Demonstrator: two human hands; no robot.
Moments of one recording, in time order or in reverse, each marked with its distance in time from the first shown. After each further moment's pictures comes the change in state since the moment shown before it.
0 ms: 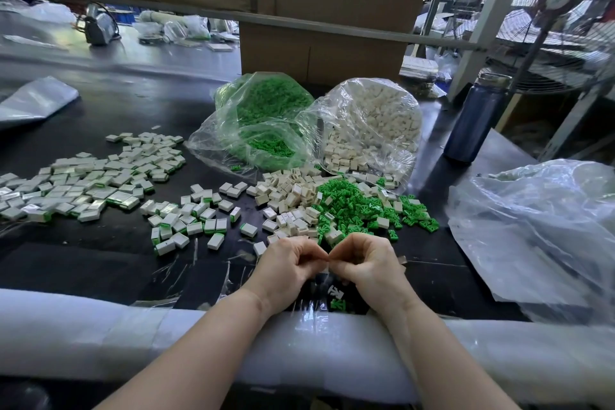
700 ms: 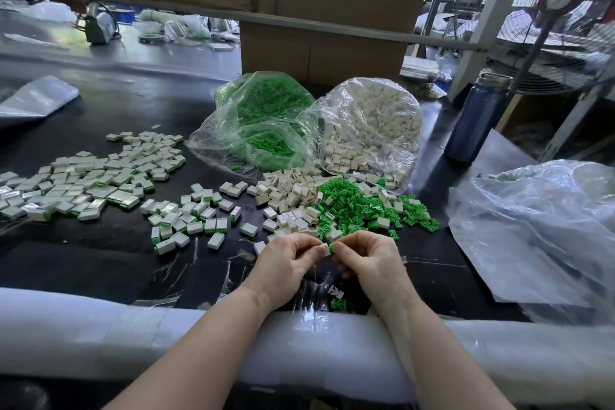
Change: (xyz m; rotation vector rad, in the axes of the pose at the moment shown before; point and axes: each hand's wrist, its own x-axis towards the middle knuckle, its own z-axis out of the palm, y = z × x) left_hand 0.003 -0.003 -0.001 -0.027 0.051 -0.001; right_hand 0.002 0.003 0.001 0.152 0.066 0.045
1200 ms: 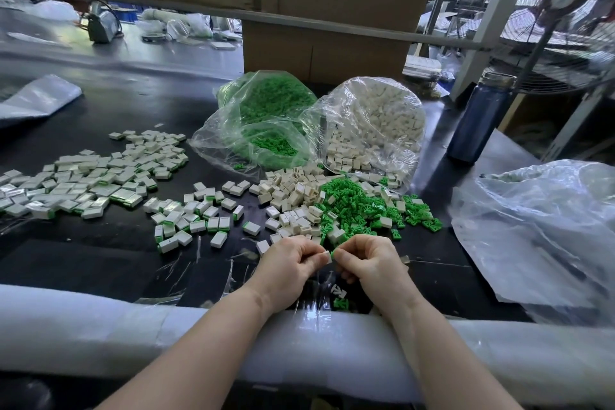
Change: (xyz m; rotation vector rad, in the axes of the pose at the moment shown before) left_hand -0.002 0.002 0.000 0.094 -0.057 0.020; right_hand 0.001 0.000 0.001 -0.131 -0.051 0.017
